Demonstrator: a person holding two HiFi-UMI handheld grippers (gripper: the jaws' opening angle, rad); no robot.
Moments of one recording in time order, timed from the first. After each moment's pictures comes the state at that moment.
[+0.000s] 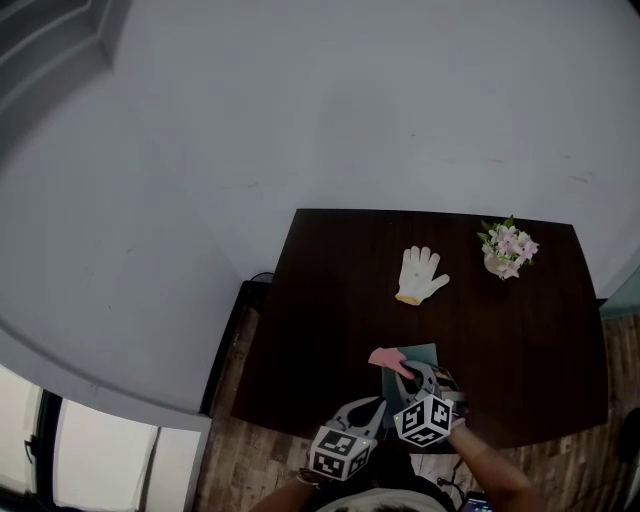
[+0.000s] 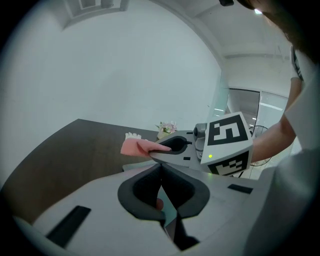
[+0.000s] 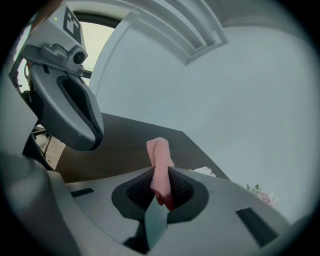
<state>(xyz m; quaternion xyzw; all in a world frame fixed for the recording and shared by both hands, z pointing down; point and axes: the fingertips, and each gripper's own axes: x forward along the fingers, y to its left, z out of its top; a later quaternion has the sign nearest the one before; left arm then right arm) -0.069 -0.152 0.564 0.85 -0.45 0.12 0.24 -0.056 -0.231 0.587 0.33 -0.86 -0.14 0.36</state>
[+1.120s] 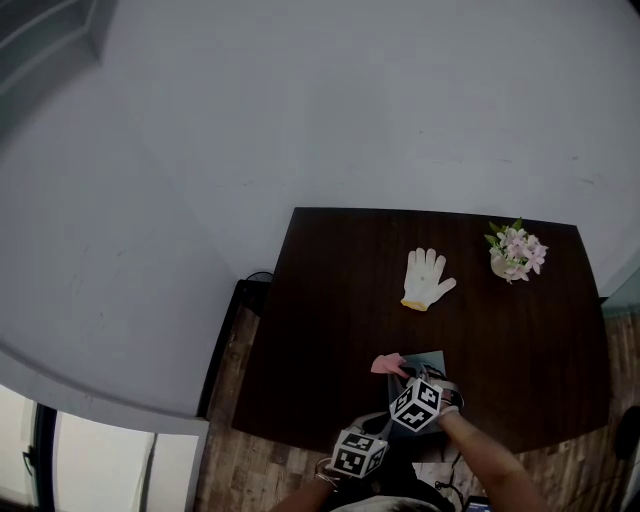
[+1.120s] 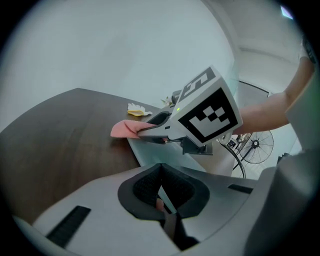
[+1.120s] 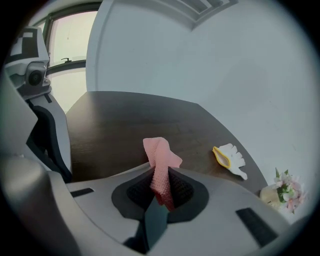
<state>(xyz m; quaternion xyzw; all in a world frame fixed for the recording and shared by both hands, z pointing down) -0.071 -0.162 0.667 0.83 -0.41 0.19 0.33 -0.081 -0.274 0.690 0.26 -0.84 -0.04 0.48</state>
